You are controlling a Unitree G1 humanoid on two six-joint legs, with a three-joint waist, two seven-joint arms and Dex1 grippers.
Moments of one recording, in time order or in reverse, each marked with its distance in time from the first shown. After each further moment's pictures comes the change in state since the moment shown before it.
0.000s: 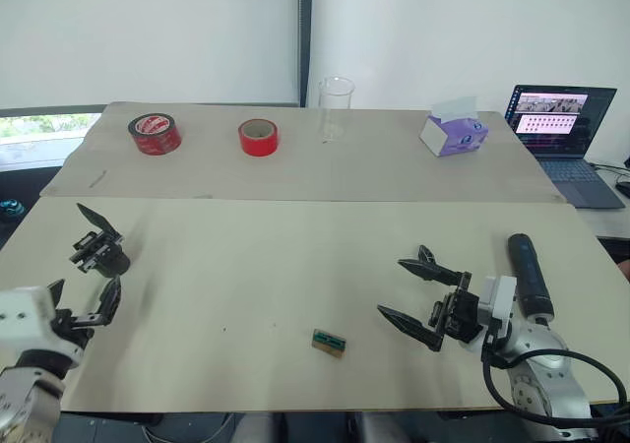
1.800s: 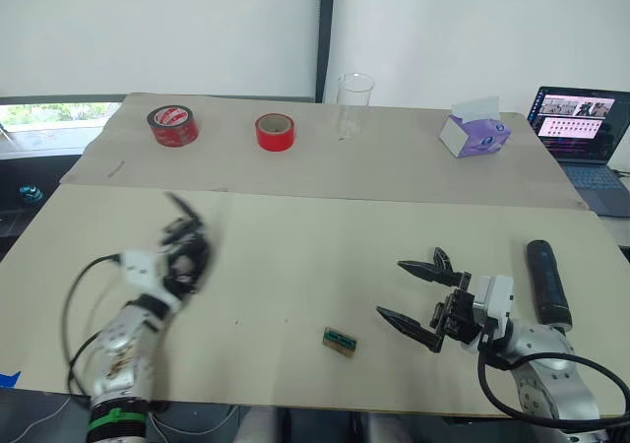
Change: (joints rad) left arm -0.449 -0.141 -0.421 0.396 0.152 -0.330 -0.325; right arm 0.049 -0.046 0.002 -0.041 -0.020 0.040 -0.045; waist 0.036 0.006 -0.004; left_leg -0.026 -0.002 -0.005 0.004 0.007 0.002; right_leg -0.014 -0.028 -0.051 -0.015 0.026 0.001
